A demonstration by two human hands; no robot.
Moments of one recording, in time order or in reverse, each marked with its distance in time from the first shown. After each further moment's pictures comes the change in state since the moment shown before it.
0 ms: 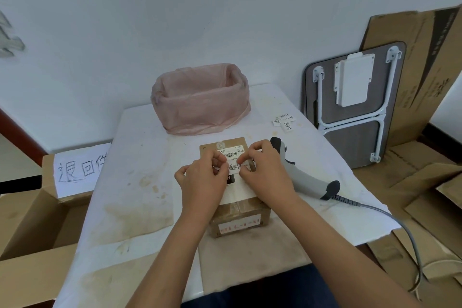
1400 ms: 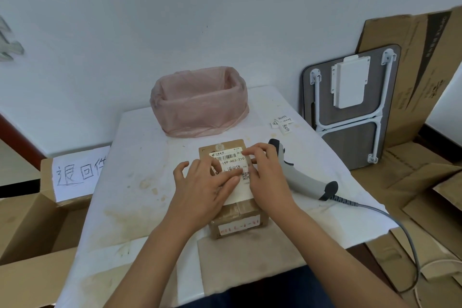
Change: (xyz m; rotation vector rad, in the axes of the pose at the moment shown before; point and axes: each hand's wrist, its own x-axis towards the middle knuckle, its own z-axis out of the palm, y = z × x) left_hand -0.006 -0.027 -0.015 0.429 -0.193 0.457; right_hand -0.013 0.004 0.003 0.143 0.061 -0.025
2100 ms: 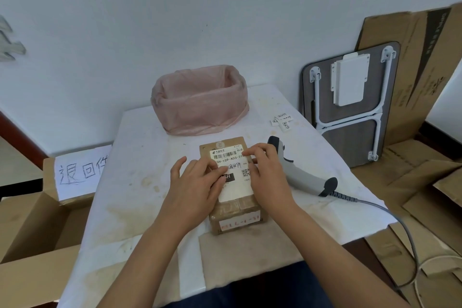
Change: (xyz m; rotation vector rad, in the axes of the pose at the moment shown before) left_hand -0.008 -0.015 0.004 0.005 0.064 0.050; right_hand -0.001 0.010 0.007 -0.011 0.049 -0.023
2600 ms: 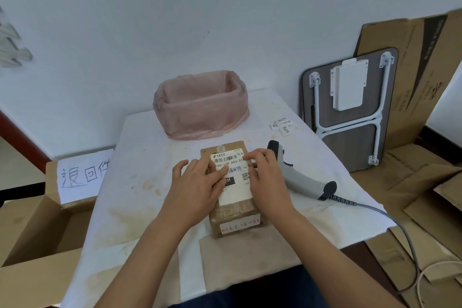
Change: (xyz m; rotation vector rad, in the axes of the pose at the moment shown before) left_hand 0.008 -0.003 -0.002 0.068 -0.016 0.009; right_hand -0.001 -0.001 0.001 0.003 0.016 -0.006
